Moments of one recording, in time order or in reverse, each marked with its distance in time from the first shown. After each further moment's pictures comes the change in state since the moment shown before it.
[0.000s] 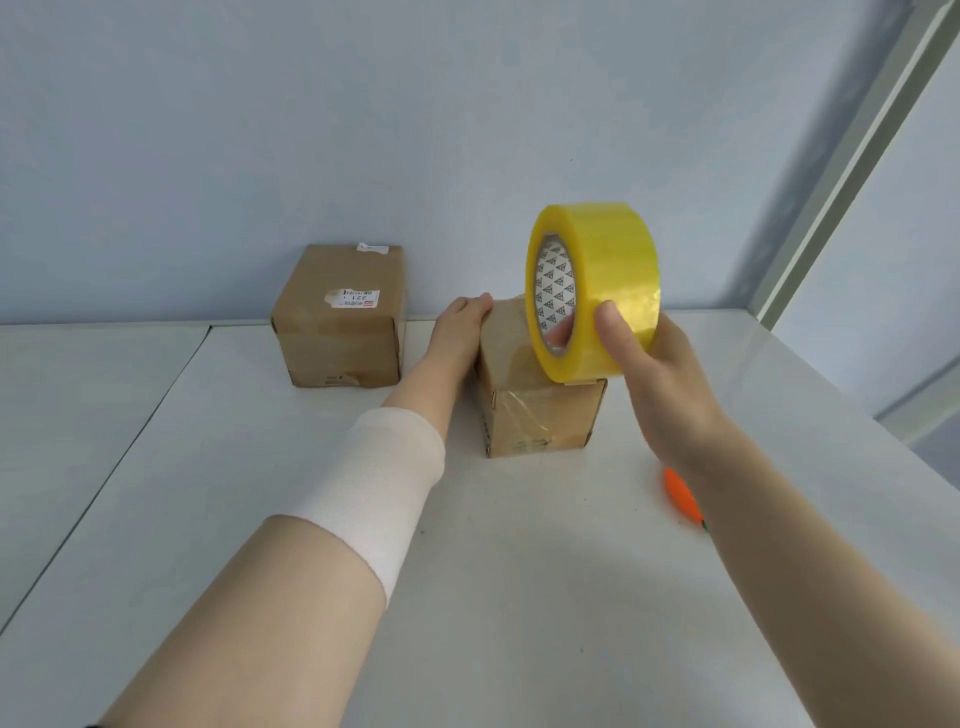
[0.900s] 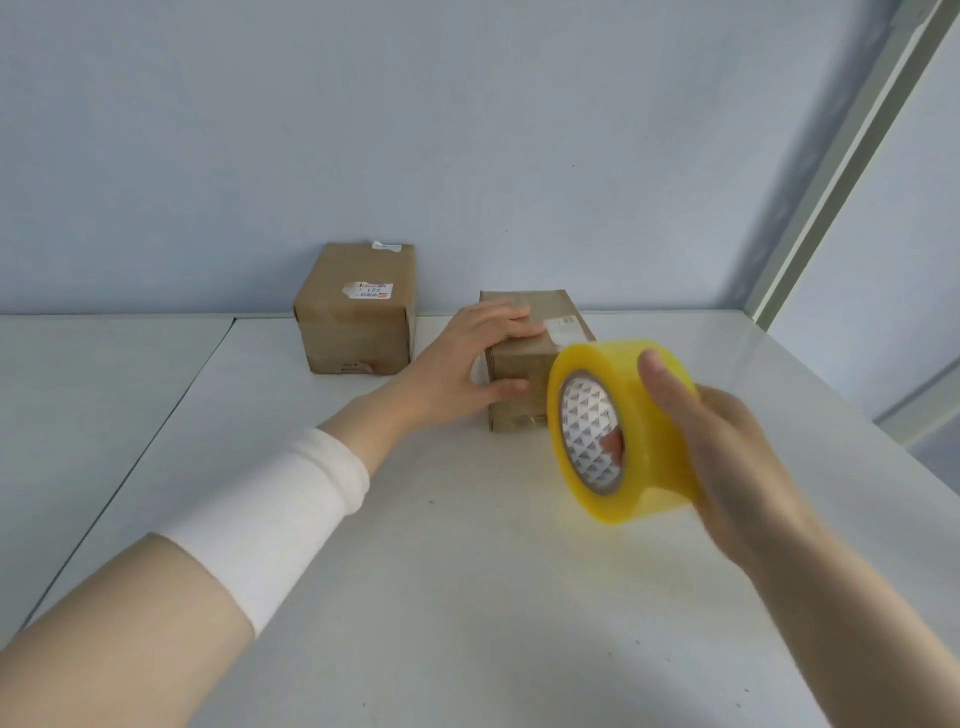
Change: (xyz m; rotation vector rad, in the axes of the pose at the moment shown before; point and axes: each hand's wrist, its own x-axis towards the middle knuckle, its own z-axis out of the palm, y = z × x) left_hand -0.068 -0.001 -0.043 0.739 -0.372 0.825; right_hand -0.072 -0.022 -0.011 0.007 0.127 0.329
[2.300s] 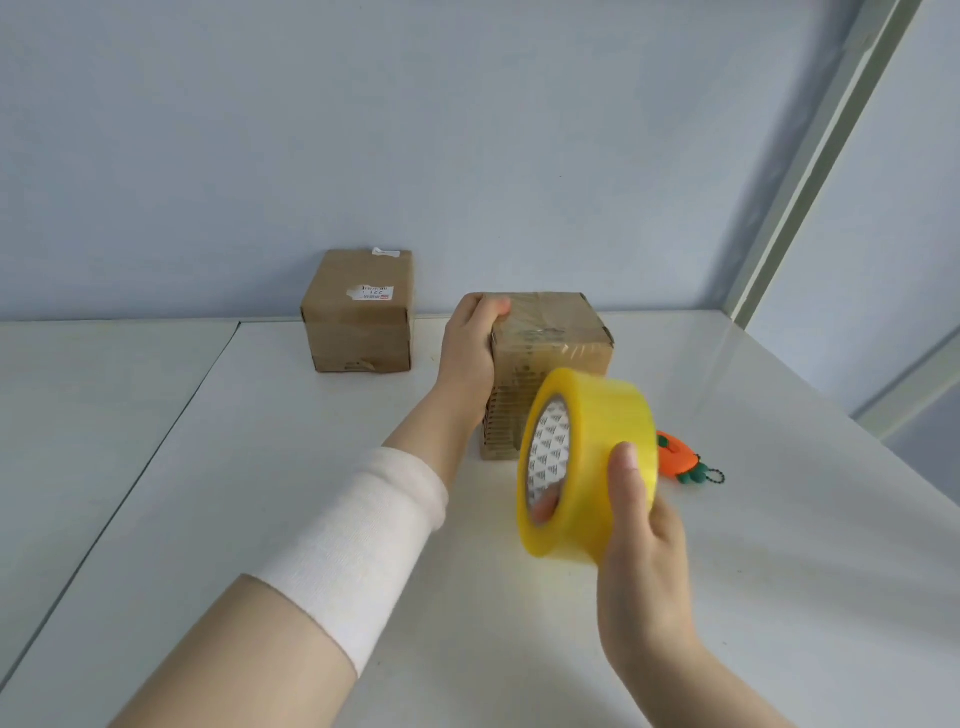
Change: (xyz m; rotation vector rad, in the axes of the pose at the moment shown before) left_hand 0.016 0.056 0.018 -1.022 0.514 -0.616; right_hand -0.065 0.045 0.051 0.293 0.153 -0.136
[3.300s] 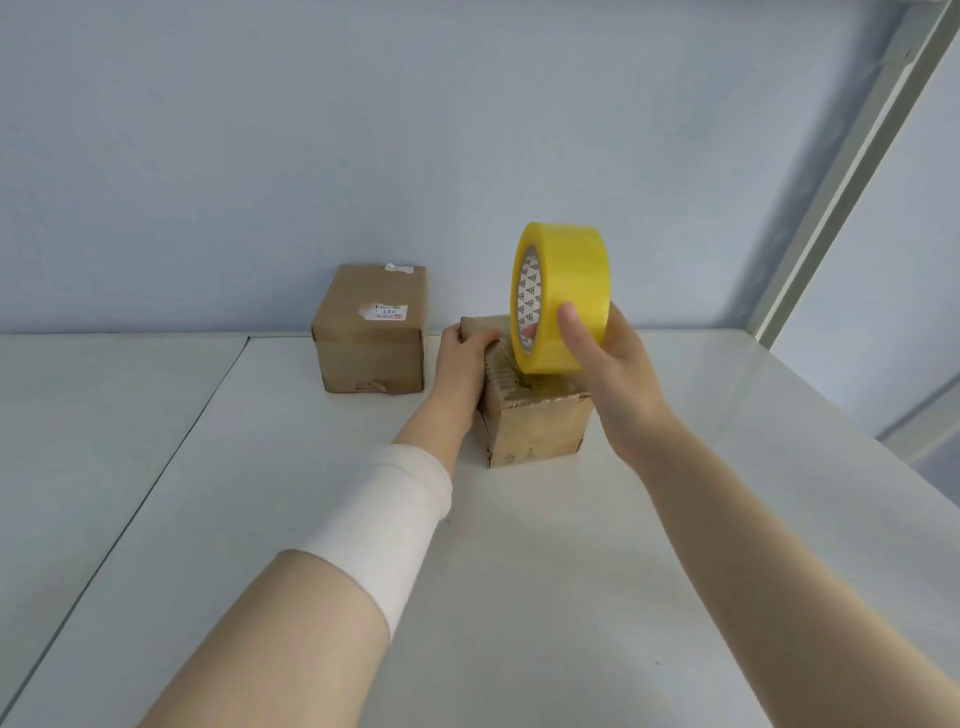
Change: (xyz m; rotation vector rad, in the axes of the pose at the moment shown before) left_hand 0.056 -0.019 -0.026 0.057 0.143 -0.145; right_hand 0.136 -0.024 0.036 -0.238 -0.279 -0.106
